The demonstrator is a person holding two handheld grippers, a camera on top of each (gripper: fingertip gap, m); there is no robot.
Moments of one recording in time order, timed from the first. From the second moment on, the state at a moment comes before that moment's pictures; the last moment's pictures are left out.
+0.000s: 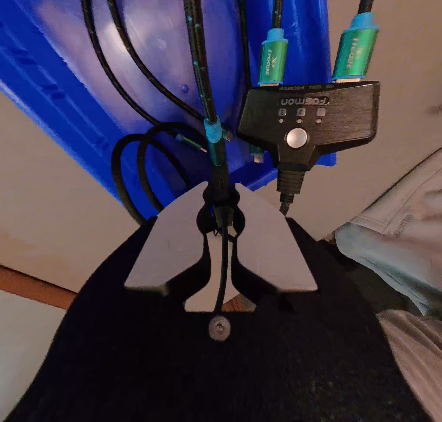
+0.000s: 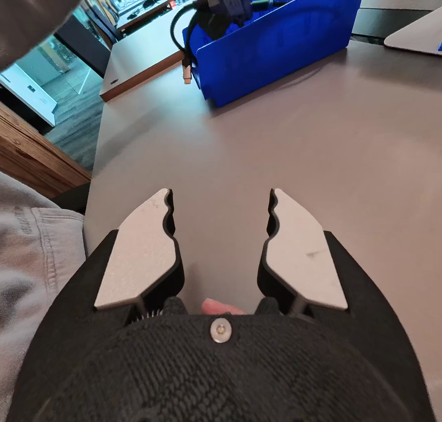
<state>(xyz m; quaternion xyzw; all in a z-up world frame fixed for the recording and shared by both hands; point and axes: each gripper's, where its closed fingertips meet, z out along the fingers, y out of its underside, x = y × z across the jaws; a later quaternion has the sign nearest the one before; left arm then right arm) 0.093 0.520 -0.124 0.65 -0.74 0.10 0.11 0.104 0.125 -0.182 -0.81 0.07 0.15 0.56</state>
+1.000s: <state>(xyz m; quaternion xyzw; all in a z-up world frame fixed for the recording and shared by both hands) 0.088 0.297 -0.016 0.43 -0.70 0.53 -0.19 0.131 0.125 -0.080 -0.77 0.02 -0.09 0.64</state>
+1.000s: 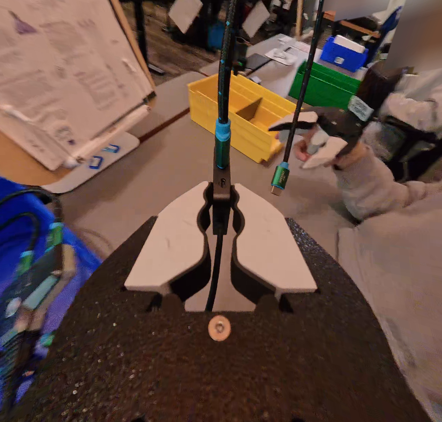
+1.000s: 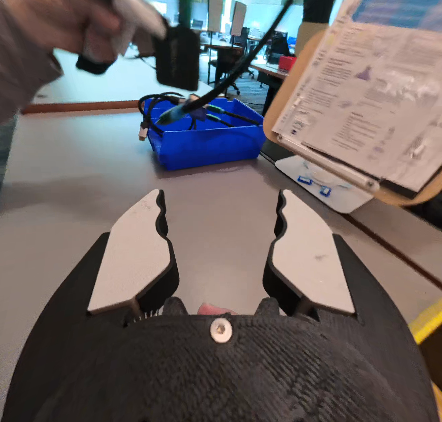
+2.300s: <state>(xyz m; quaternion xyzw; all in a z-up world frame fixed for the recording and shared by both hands) 0.107 0.186 -0.092 0.29 -0.60 0.50 -0.55 0.099 0.187 -0.085 -0.47 0.31 0.47 0.68</state>
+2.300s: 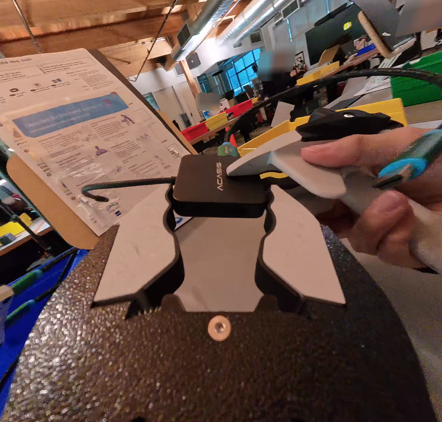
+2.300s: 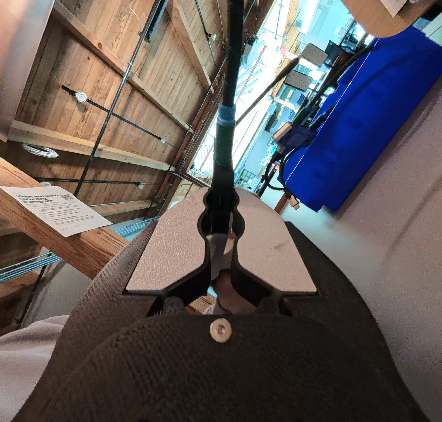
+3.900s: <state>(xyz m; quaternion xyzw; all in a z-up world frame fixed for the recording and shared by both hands) 0.032 0.165 -0.103 0.17 -0.64 0.73 -0.17 0.027 0.184 -0.090 -0.73 -0.14 0.10 0.66</state>
